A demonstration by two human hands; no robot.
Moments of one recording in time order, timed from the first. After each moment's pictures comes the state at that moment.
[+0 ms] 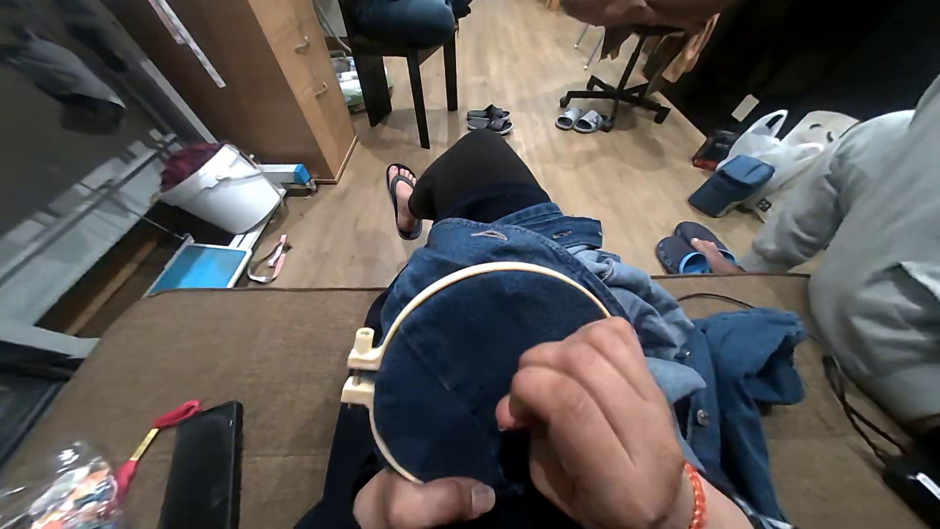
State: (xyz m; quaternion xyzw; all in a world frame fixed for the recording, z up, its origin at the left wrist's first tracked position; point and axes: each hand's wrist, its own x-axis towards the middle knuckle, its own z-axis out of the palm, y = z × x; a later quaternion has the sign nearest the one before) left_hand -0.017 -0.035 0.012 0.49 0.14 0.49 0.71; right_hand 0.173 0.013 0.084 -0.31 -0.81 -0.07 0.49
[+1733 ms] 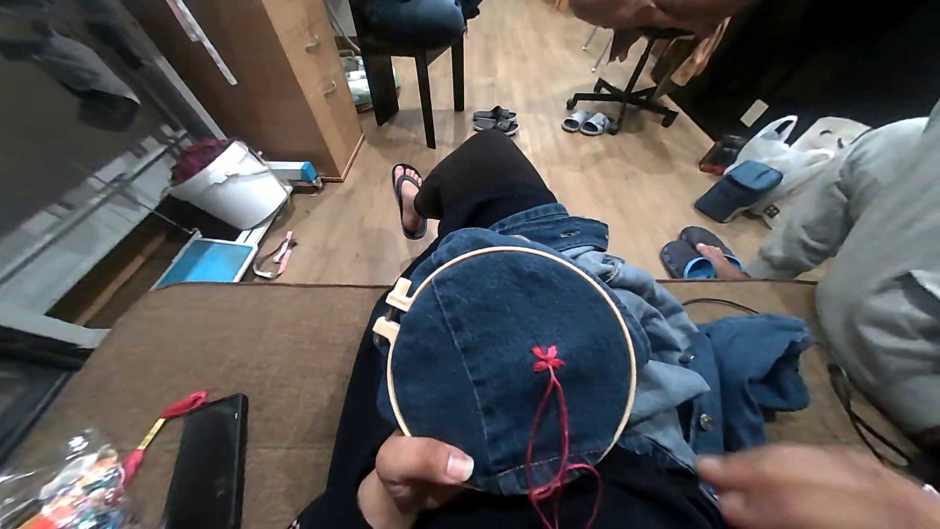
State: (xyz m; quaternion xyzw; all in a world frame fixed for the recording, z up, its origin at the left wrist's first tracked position) left_hand -0.009 -0.016 0.000 0.37 -0.07 0.51 0.77; right_hand 0.253 -0.066 0.140 -0.41 -0.83 0.14 0.34
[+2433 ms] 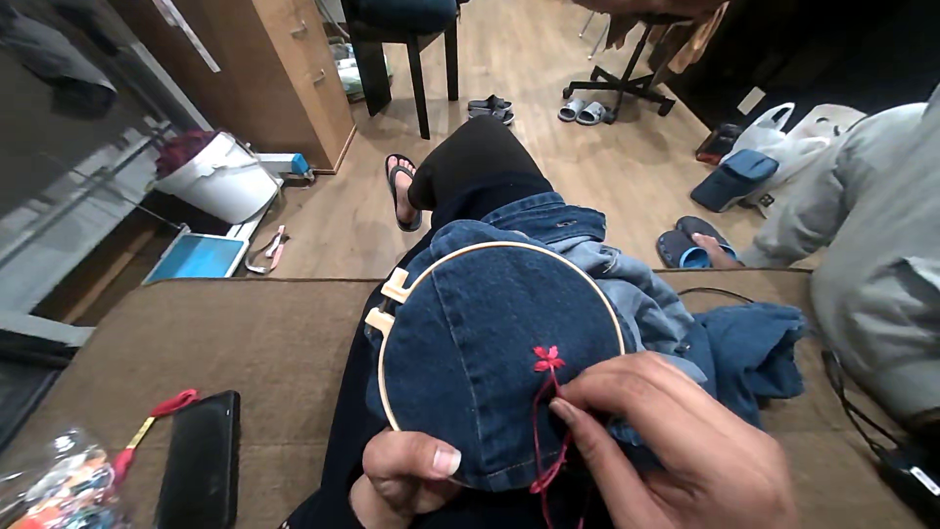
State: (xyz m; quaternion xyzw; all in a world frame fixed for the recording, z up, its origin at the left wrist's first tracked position) left_hand -0.006 -0.016 0.004 0.33 -0.10 0.50 0.79; right_hand 0.205 -0.024 0.091 -0.45 -0.78 0.10 0.42
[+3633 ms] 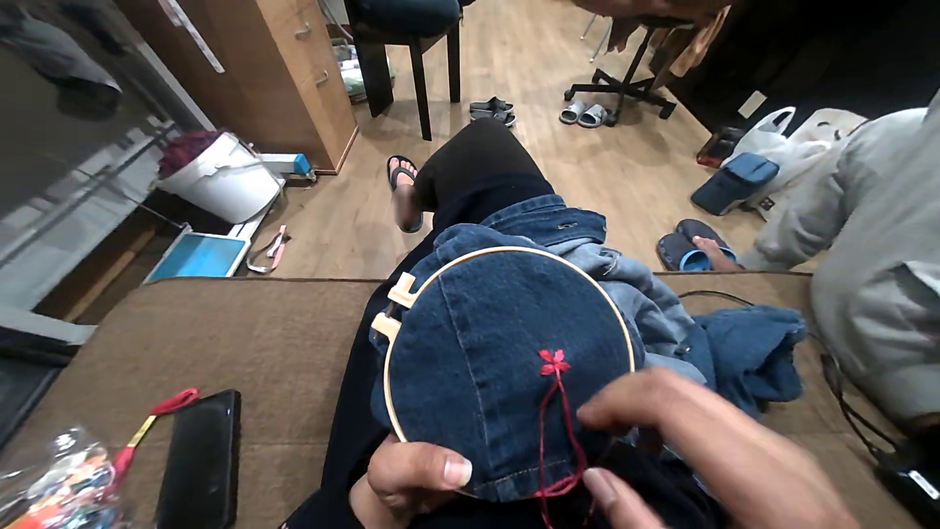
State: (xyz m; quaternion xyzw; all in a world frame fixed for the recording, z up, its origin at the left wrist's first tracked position) left_hand -0.009 -0.024 0.007 0.35 -0.03 0.51 0.78; right_hand 0.224 -0.037 0.124 -0.45 -0.82 0.19 0.30
